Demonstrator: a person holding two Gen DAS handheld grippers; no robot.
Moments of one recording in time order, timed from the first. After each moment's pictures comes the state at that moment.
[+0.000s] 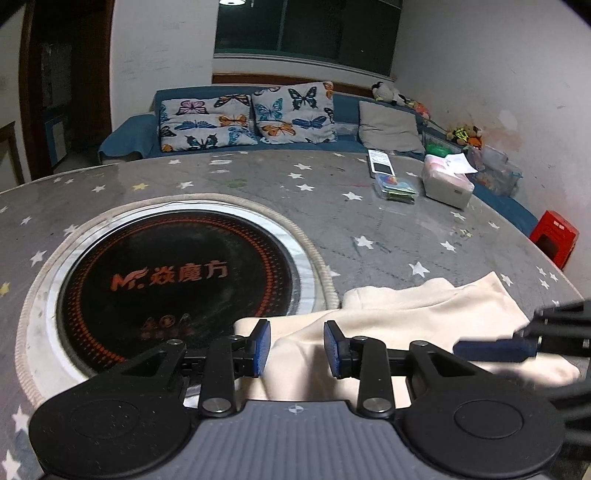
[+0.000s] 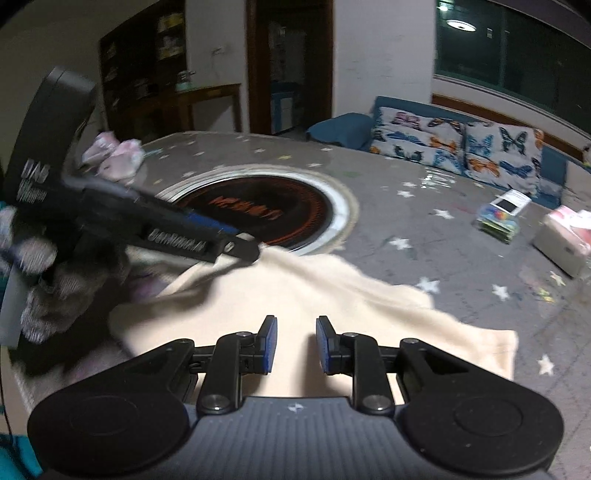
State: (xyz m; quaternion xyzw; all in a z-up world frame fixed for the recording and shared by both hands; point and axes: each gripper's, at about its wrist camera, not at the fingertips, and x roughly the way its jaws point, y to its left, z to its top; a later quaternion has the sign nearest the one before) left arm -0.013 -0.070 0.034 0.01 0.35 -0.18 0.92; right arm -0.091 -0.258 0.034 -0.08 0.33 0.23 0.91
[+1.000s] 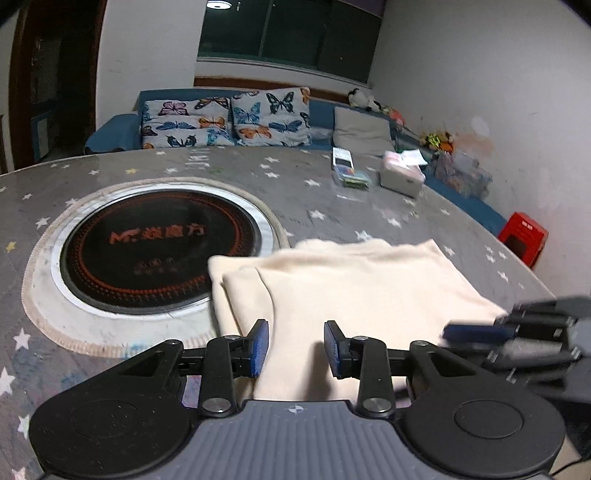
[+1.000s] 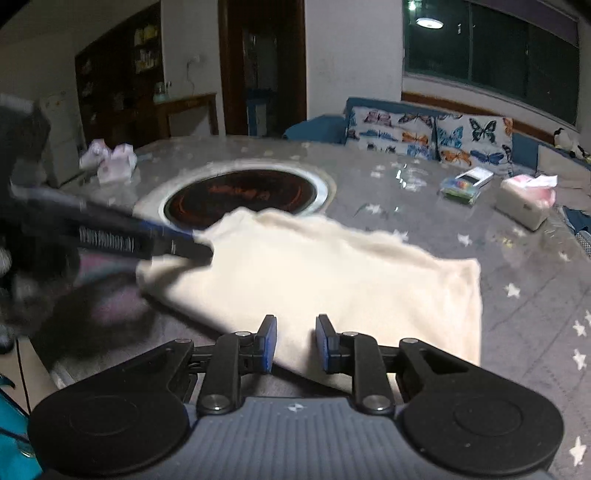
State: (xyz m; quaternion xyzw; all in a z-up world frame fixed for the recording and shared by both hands) left arm -0.089 -0.061 0.035 -0.01 0.34 -0.23 0.91; right arm -0.157 -0.288 0.037 -0.04 0.32 0.18 0.93
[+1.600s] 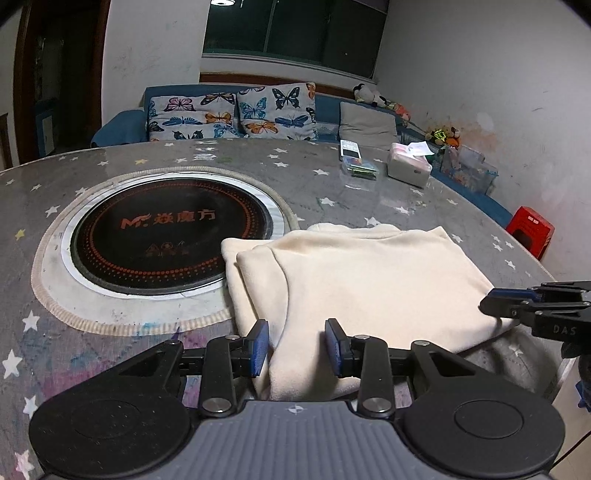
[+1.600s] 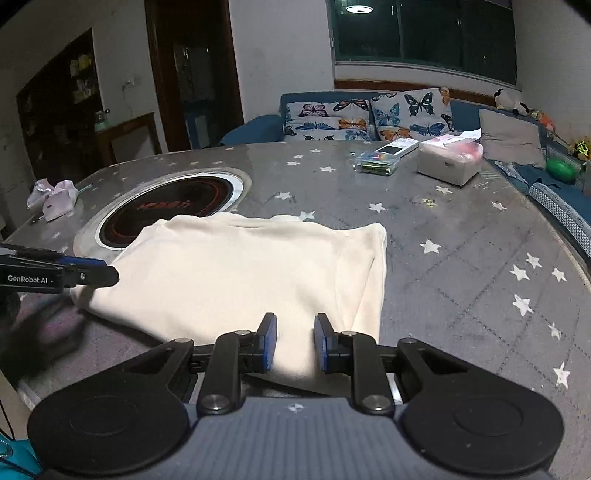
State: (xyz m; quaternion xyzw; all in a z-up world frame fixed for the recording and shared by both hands) left arm -0.096 -0.052 0.028 -0.01 0.34 -0.21 0.91; right arm -0.154 -0.347 0.029 0.01 0.33 0.10 0.94
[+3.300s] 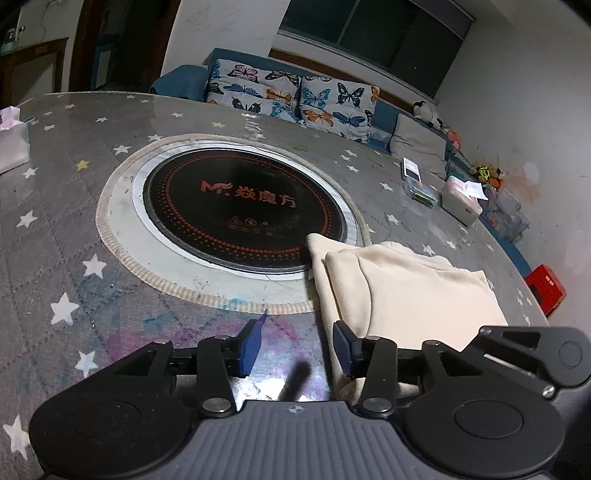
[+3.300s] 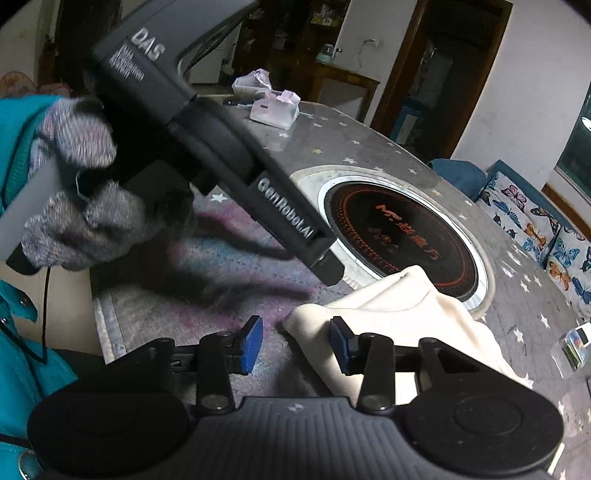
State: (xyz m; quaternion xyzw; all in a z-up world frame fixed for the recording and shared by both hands) left arm -0.082 0.015 0.035 -0.12 0.39 -0.15 0.90; right arm -0.159 -0.143 0.030 -0.27 0.29 0.37 0.84
